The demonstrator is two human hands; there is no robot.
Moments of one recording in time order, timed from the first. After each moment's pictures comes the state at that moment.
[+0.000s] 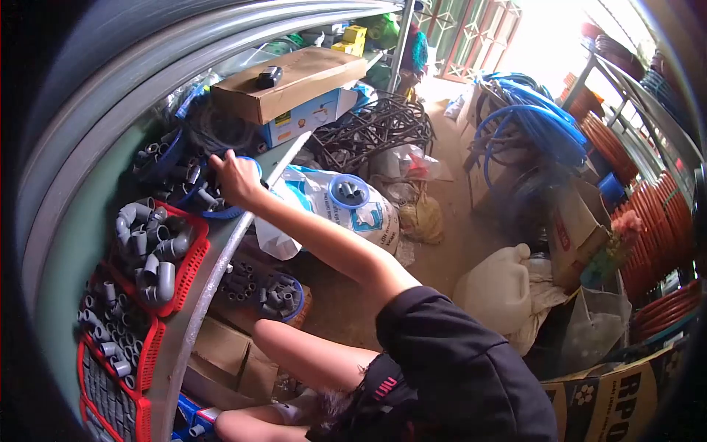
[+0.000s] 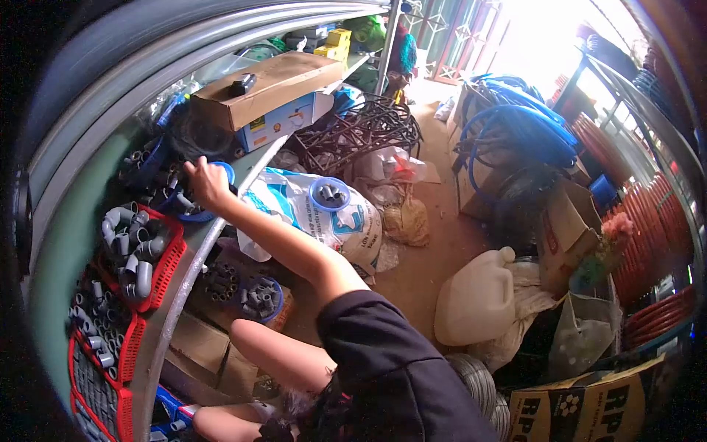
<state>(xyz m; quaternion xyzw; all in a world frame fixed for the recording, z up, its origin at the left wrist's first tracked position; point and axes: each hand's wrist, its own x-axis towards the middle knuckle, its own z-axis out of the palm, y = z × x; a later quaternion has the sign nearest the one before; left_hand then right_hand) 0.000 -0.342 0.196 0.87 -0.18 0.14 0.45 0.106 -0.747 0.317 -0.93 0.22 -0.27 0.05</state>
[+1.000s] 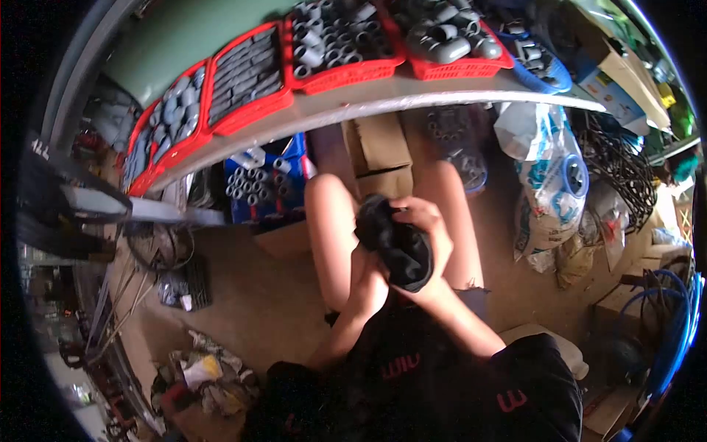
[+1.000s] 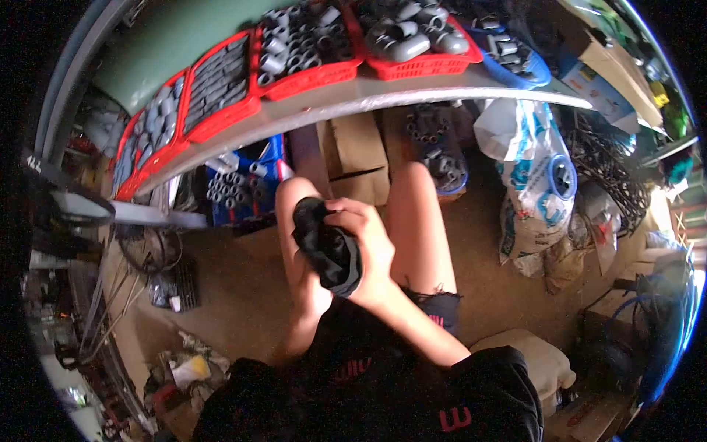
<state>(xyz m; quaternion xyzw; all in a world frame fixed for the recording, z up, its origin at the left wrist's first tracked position) -0.149 -0.351 0.256 0.62 -0.02 -0.04 0.78 -0.121 -0.452 0.271 -0.69 -0.16 -0.32 0.64</state>
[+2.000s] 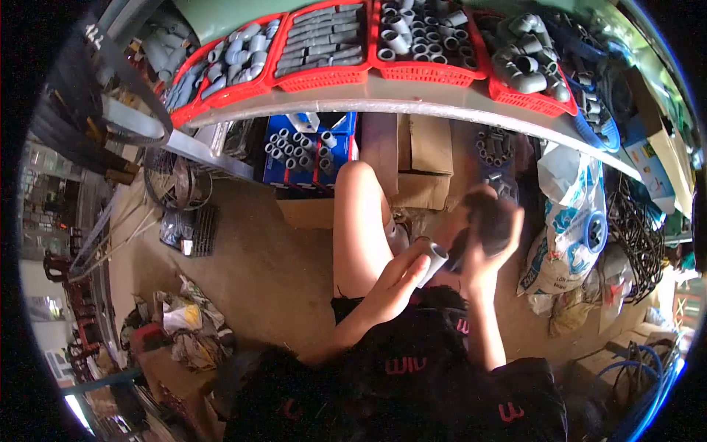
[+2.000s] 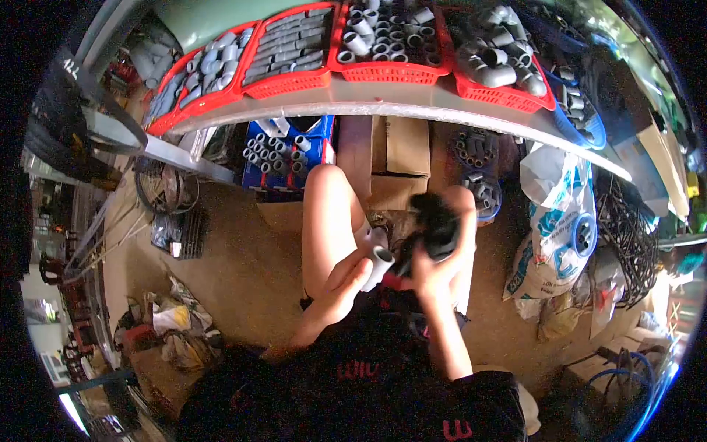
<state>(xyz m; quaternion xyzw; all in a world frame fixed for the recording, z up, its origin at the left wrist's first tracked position) -0.168 -0.336 0.266 0.60 -0.04 -0.17 0.78 -0.115 -0.480 0.264 -0.80 0.02 -0.26 0.54</state>
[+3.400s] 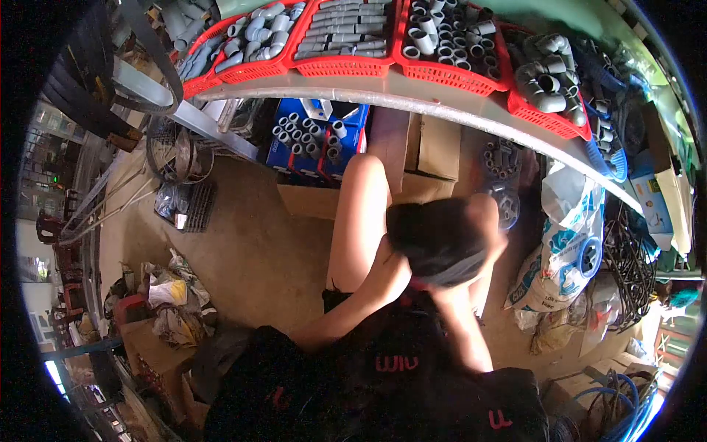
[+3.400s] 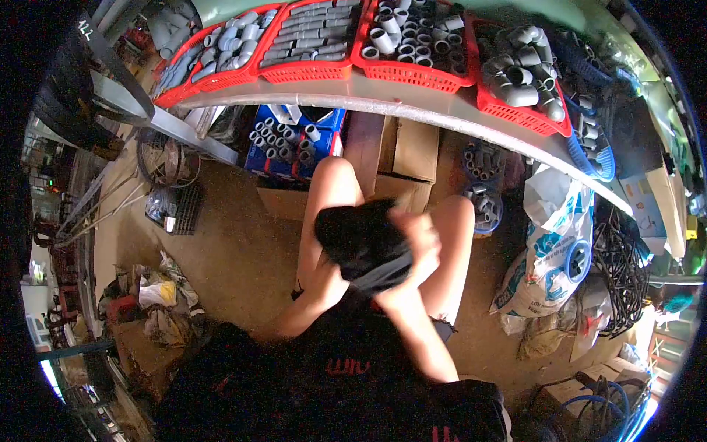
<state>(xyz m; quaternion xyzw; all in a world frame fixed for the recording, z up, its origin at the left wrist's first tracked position) -0.160 -0.341 0.230 0.63 0.09 0.03 0.77 -0.118 -0.441 0.284 -0.76 -0.11 -0.31 0.55</state>
